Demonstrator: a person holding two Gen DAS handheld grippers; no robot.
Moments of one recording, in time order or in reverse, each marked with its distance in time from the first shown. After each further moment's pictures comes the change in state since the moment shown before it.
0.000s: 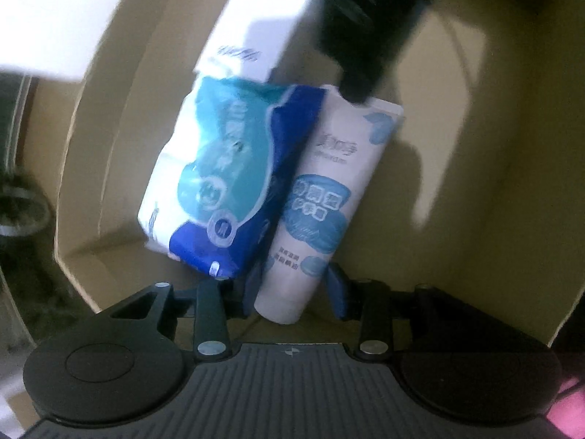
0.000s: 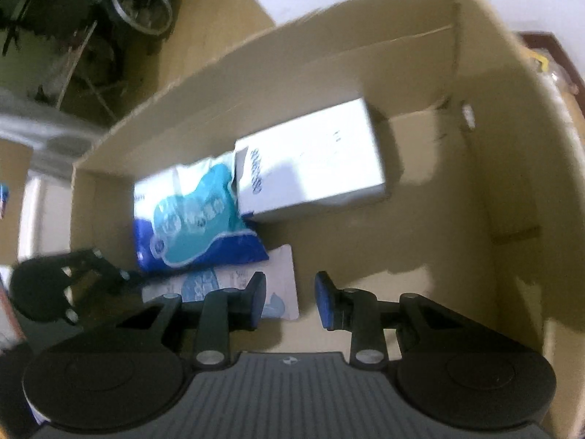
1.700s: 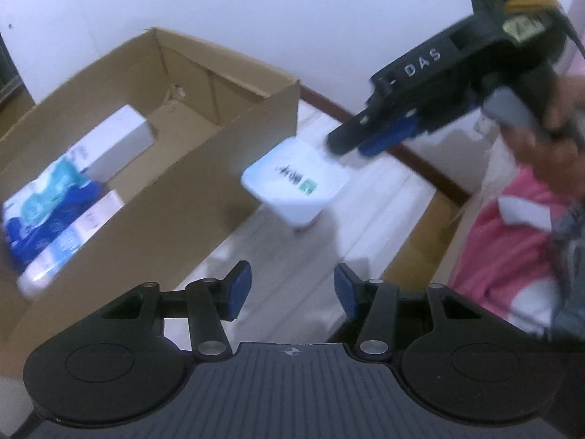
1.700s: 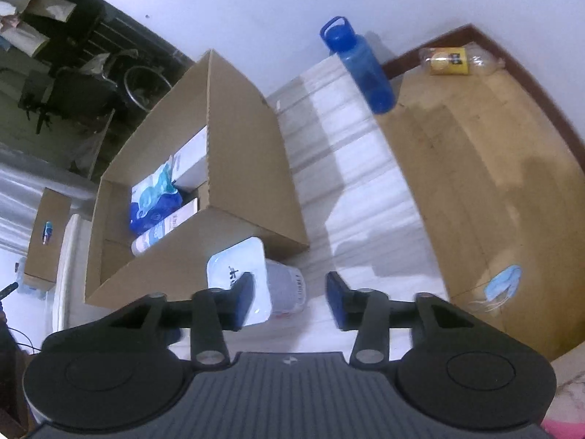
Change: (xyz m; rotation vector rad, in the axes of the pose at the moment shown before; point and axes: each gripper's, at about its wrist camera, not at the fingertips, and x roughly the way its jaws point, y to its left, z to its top) left arm -0.081 -0.160 -0.032 -0.318 -0.588 -0.298; right arm -0.115 -0.161 -0.148 0.143 -0.278 0.153
